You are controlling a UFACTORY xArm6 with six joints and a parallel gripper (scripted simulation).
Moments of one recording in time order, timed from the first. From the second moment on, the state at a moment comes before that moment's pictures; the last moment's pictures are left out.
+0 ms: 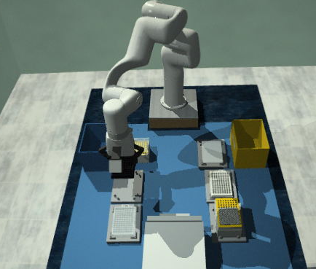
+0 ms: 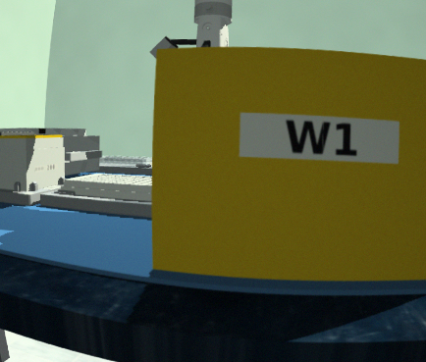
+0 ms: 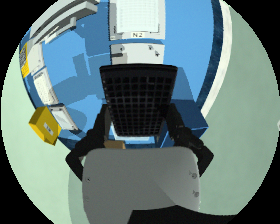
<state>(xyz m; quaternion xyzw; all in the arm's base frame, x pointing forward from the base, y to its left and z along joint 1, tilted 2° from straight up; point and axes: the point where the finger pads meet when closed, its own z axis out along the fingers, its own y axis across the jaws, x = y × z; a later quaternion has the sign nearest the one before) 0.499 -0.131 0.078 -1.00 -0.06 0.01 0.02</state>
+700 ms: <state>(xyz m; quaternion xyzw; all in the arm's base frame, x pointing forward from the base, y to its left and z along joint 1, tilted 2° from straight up) 0.493 -0.119 0.086 -1.00 -0.06 0.01 0.02</state>
